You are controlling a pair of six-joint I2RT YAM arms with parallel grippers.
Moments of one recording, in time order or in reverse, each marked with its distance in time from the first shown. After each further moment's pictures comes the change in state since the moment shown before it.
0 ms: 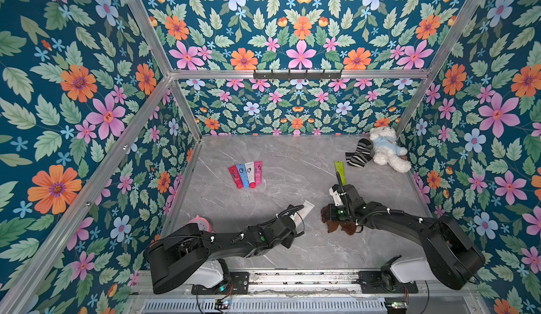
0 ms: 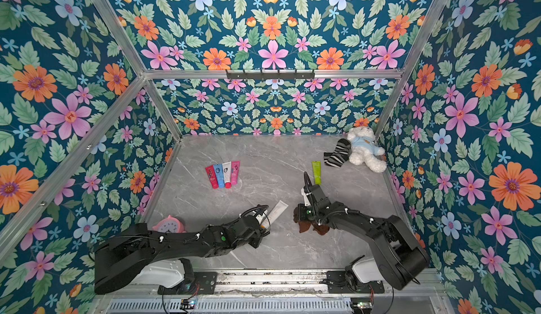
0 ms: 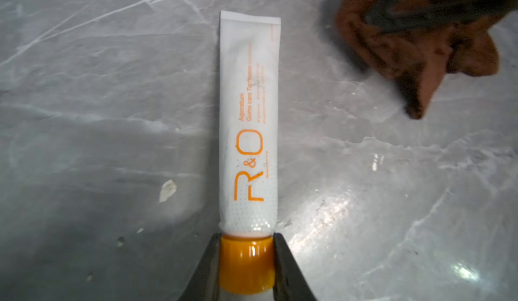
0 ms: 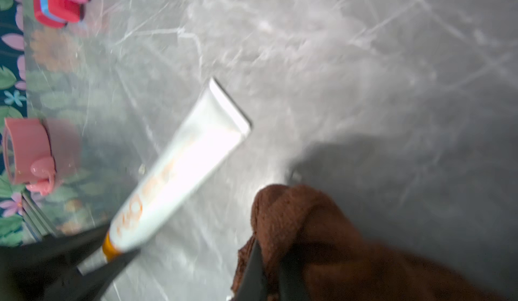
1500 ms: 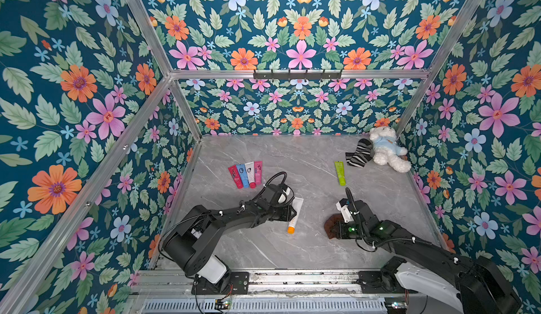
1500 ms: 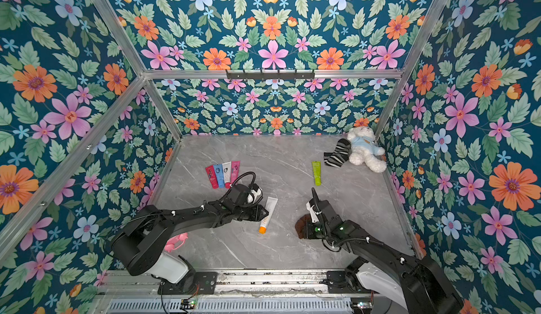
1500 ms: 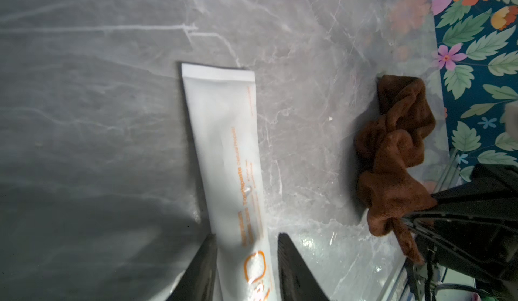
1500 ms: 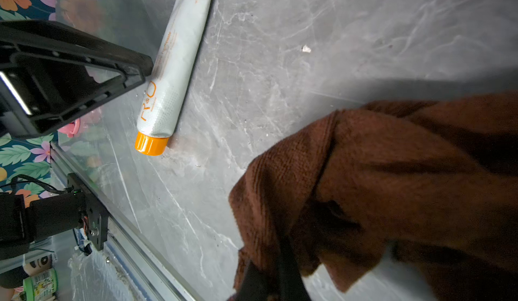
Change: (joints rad) left arm 0.405 0.205 0.196 0.008 0.601 -0.074; right arm 0.049 -0.335 -0.192 -0.112 -0.056 0.043
